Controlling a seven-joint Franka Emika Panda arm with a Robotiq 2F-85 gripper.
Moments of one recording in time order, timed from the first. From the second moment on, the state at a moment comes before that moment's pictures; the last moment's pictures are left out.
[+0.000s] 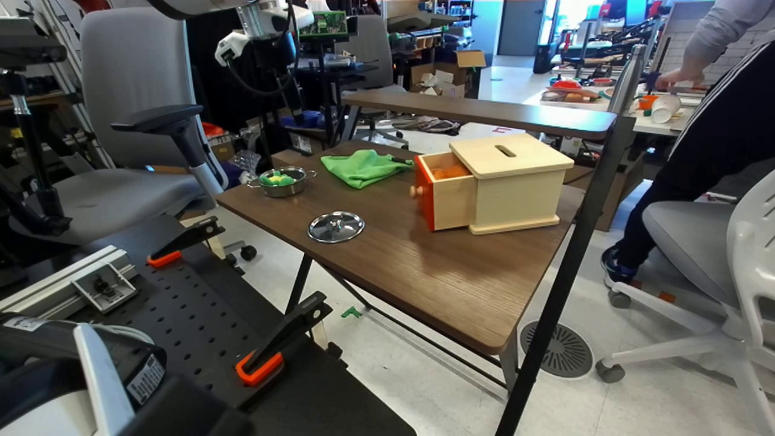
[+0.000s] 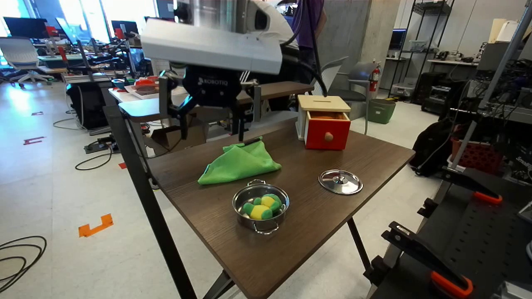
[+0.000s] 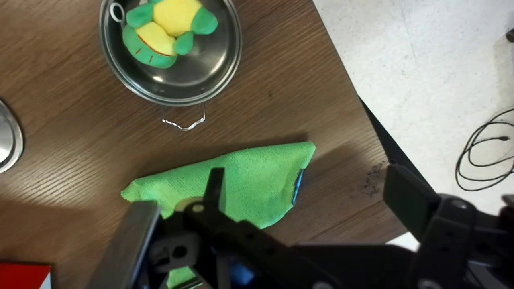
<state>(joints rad) 0.34 0.59 0.10 -1.83 -0.24 2.57 1.09</state>
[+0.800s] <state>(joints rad) 0.38 0.80 0.05 -1.56 -0.24 2.39 1.06</state>
